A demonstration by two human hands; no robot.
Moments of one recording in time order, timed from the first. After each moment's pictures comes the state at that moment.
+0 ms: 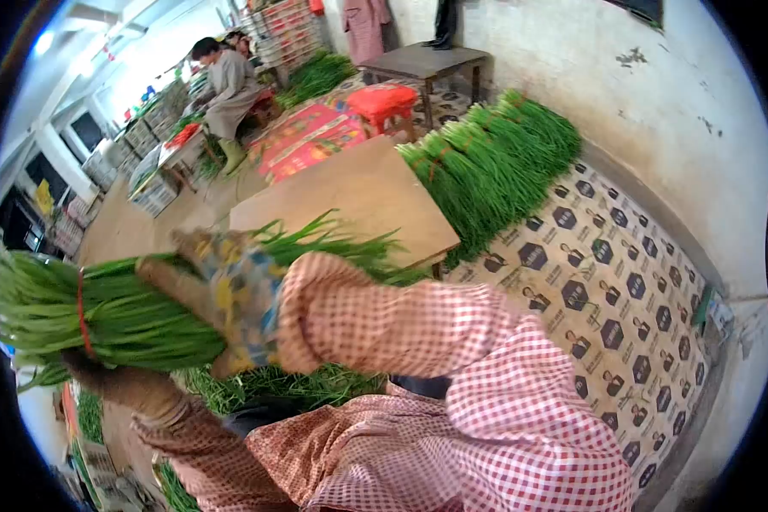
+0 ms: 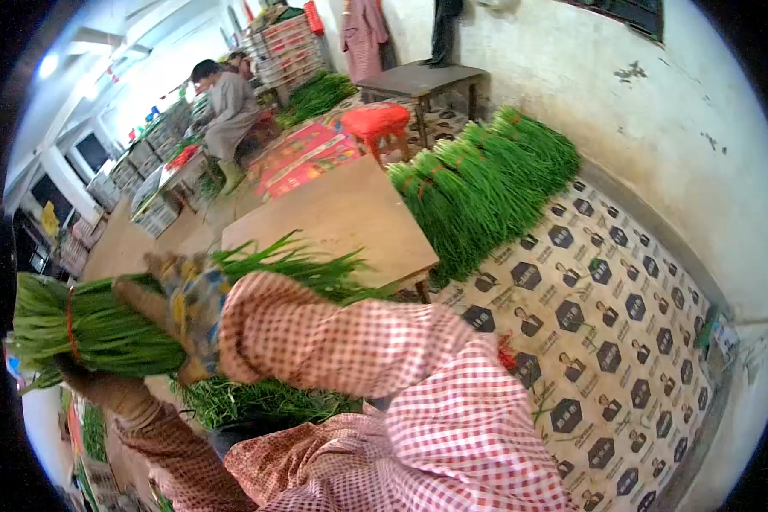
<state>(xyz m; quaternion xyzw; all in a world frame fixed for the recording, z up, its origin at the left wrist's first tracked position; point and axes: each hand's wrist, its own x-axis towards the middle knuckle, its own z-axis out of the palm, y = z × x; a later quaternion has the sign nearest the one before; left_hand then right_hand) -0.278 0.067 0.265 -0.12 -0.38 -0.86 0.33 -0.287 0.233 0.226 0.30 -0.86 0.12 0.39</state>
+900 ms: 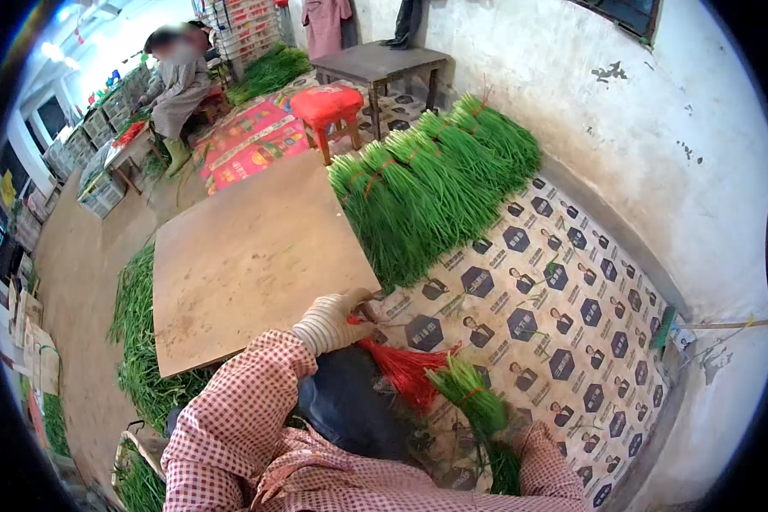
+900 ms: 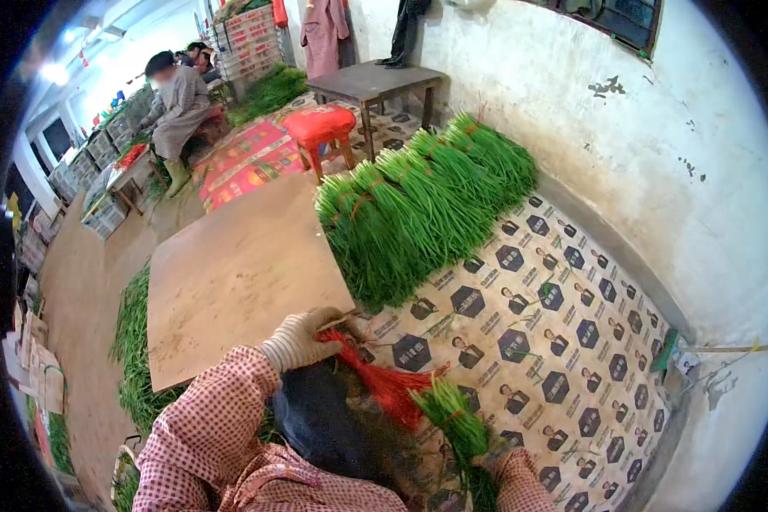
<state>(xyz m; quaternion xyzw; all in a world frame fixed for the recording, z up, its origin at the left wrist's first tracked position) -0.387 0.348 0.016 -0.38 -0.81 -0.29 -0.33 0.036 0.571 -0.190 -0.38 -0.66 0.61 -0.23</state>
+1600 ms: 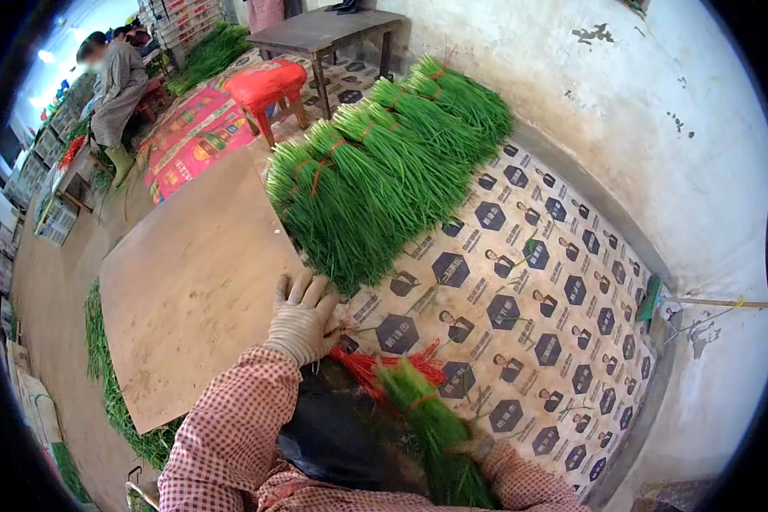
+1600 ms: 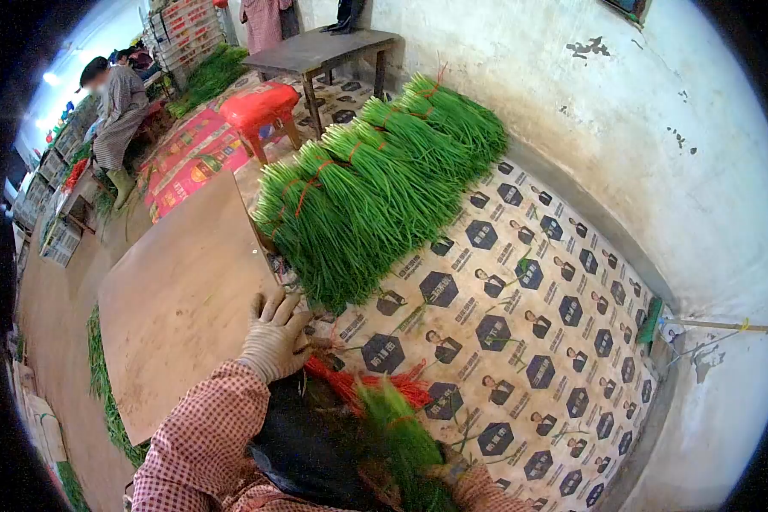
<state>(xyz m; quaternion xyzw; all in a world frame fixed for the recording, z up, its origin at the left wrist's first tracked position) -0.428 0.403 -0.038 -0.56 -0.83 -0.06 0.01 -0.005 0.508 -0.176 -0.41 -0.62 0.66 -0.12</state>
